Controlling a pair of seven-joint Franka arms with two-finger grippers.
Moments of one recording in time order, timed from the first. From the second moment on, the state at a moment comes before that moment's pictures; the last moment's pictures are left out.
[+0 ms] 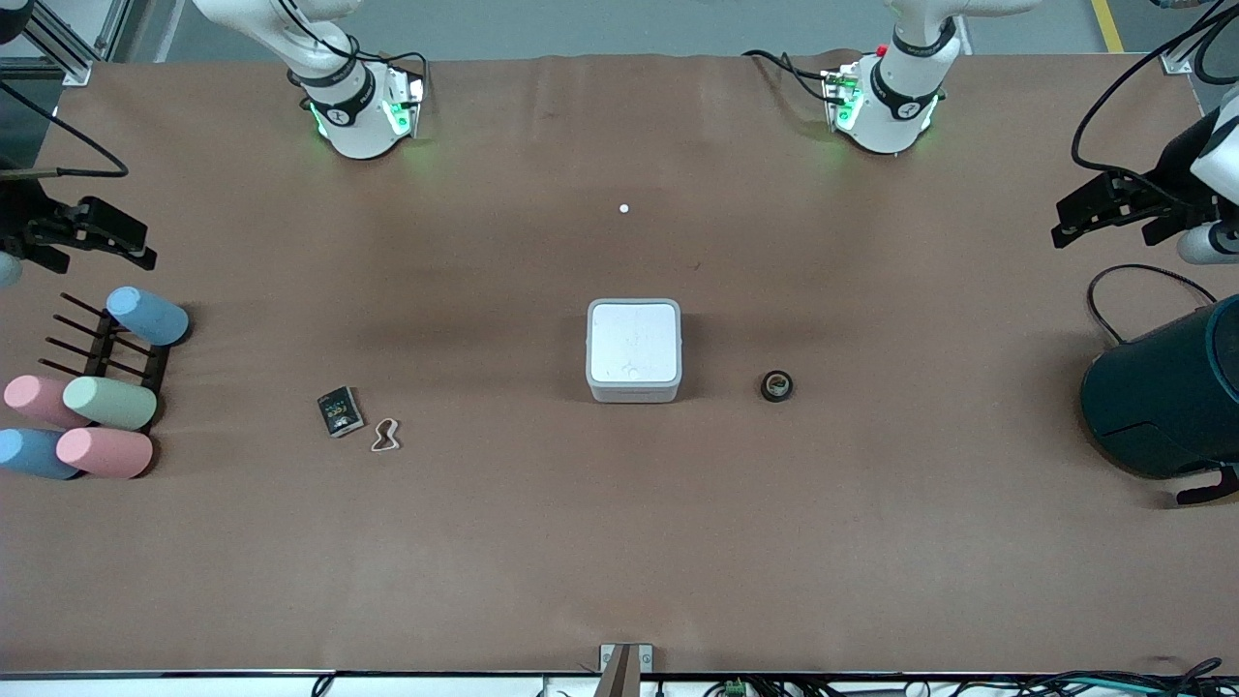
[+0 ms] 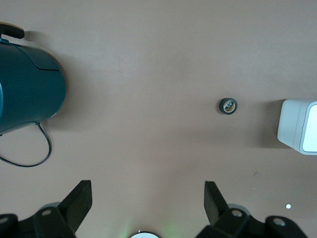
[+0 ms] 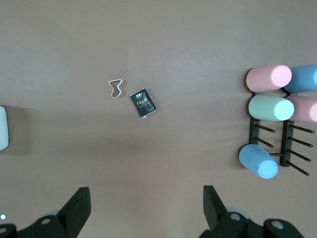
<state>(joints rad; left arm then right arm) -0.07 0.03 -0.01 -1.45 -0.02 1.44 -0.10 0.11 0.01 -0.14 -1.53 0.01 1.52 -0.05</state>
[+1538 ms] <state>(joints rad) -0.34 0.26 -0.08 -1.47 -0.03 1.63 -0.35 0.17 0.03 -0.13 -1.66 0.02 1.74 -0.05</state>
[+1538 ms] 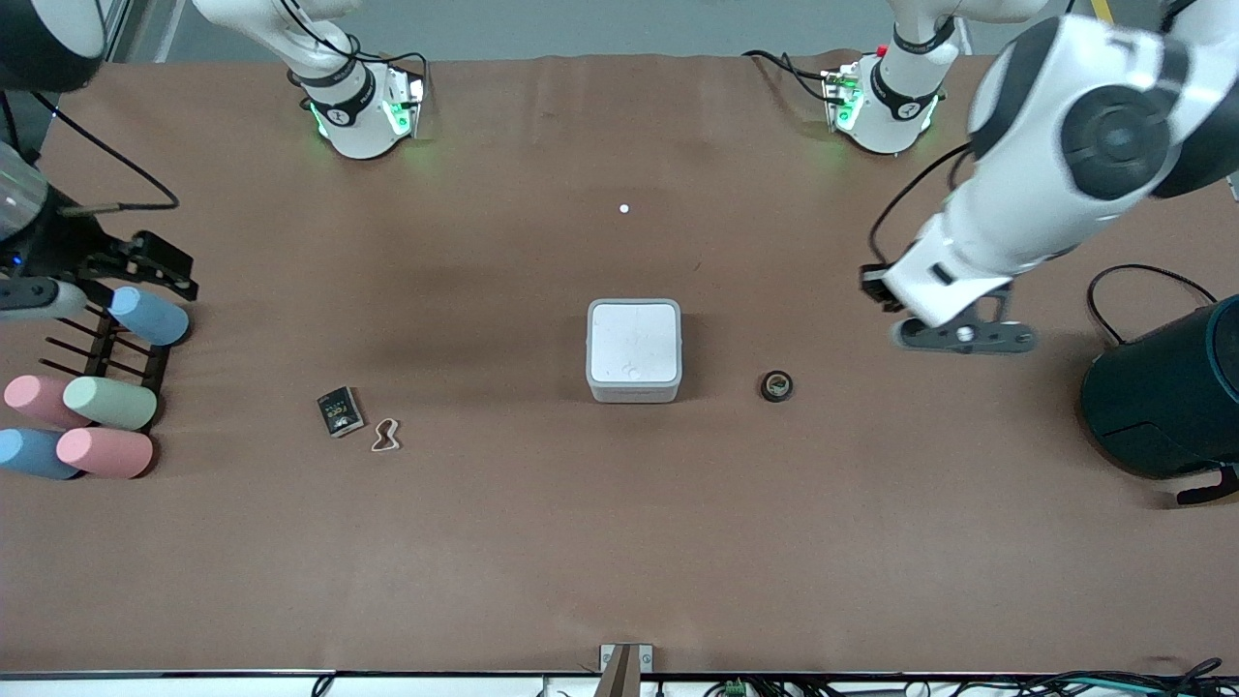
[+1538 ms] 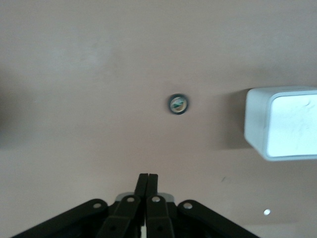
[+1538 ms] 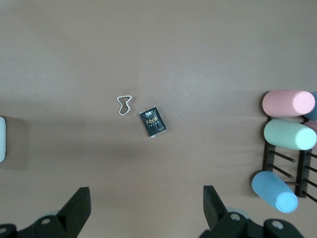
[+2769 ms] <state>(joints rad) -0.63 0.66 -0.09 -1.39 -0.03 2.14 -0.69 0.31 0.47 -0.13 -1.81 0.19 2.26 -0.05</state>
